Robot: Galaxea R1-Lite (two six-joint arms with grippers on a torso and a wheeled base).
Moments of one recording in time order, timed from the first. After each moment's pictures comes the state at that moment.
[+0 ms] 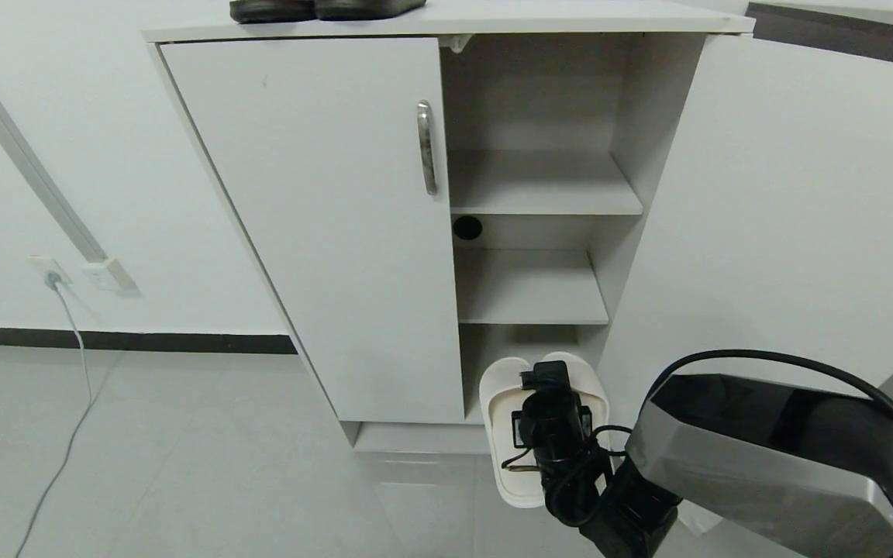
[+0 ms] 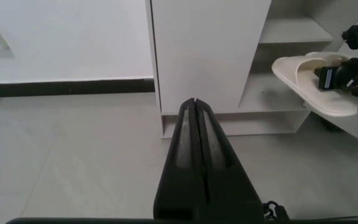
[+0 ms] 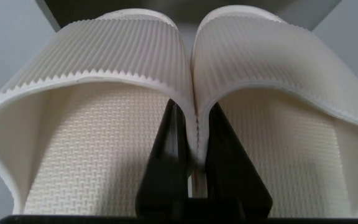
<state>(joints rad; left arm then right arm) 0.00 0.00 0.00 0.00 -0.03 0.02 0.76 2.47 -1.06 -1.13 -0.73 0.17</state>
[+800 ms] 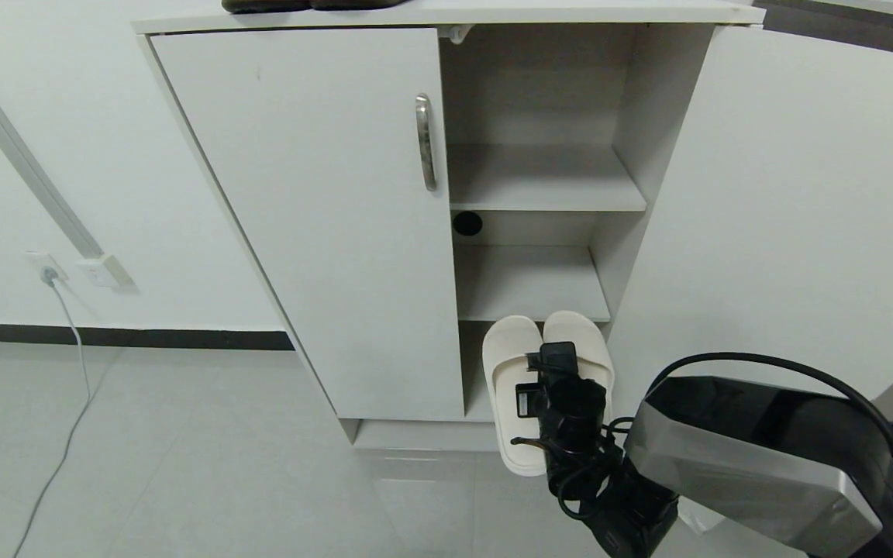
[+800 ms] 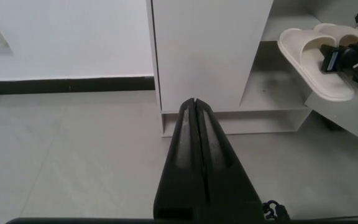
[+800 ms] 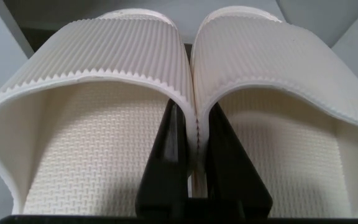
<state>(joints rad) 0.00 0.00 0.00 0.00 -0.03 0.02 0.73 2.51 -1.07 -1.47 -0.74 -0.05</state>
